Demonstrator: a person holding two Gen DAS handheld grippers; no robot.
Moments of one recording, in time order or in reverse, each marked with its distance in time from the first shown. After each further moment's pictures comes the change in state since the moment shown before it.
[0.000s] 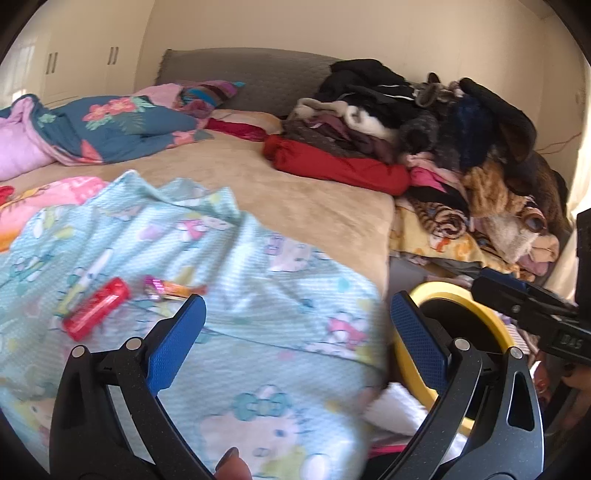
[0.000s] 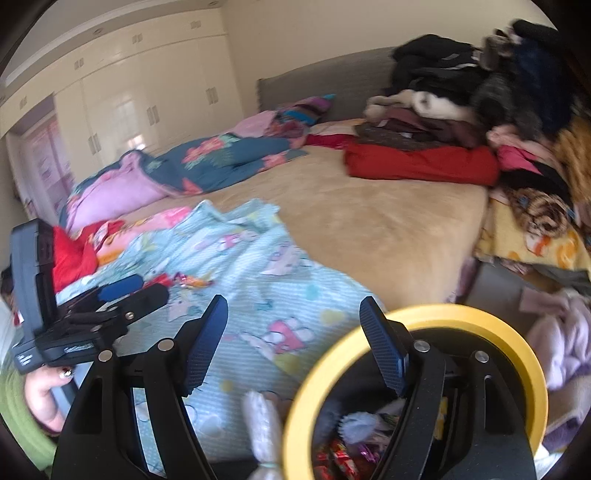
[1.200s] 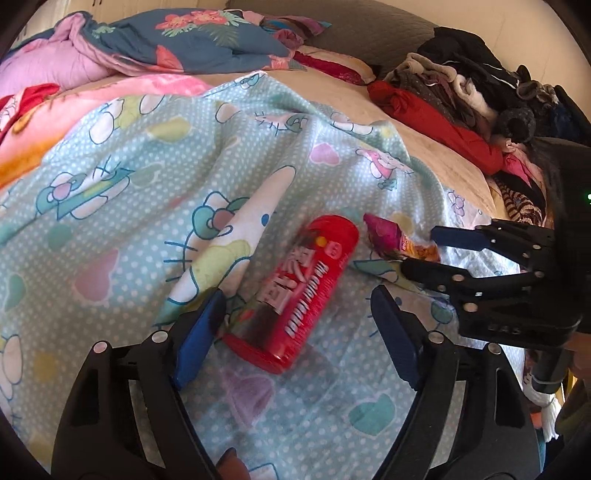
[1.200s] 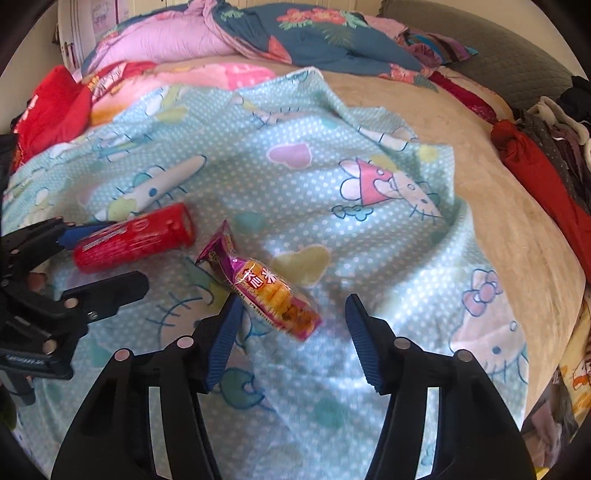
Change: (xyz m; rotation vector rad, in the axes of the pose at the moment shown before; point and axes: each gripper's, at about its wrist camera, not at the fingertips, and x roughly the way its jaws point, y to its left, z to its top) left arm 0.054 0.189 -0.027 -0.163 0.234 0.133; right arm 0.272 0.164 0.010 -0.441 0.423 0.071
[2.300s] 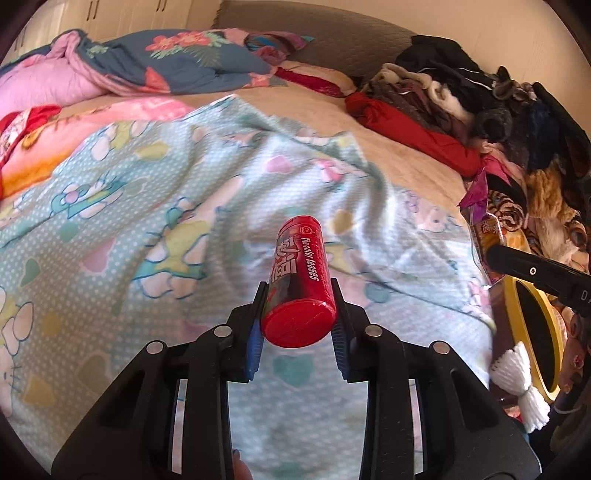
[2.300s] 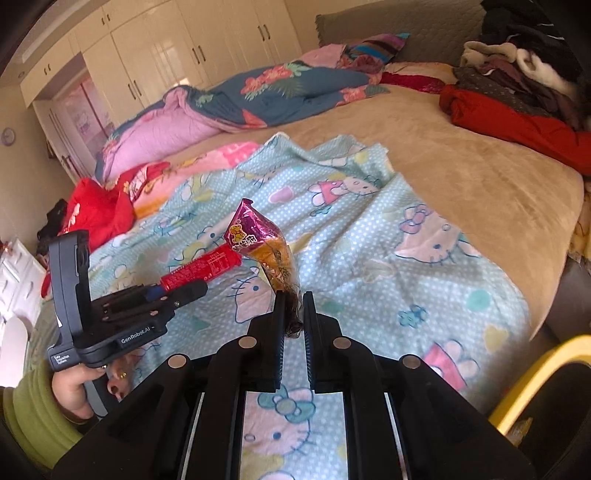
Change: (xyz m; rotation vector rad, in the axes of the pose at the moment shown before) left arm -0.043 -0.045 -0.017 0.036 -0.061 -0.030; right arm -0.136 -0.042 -0.079 0.355 -0.221 0.178
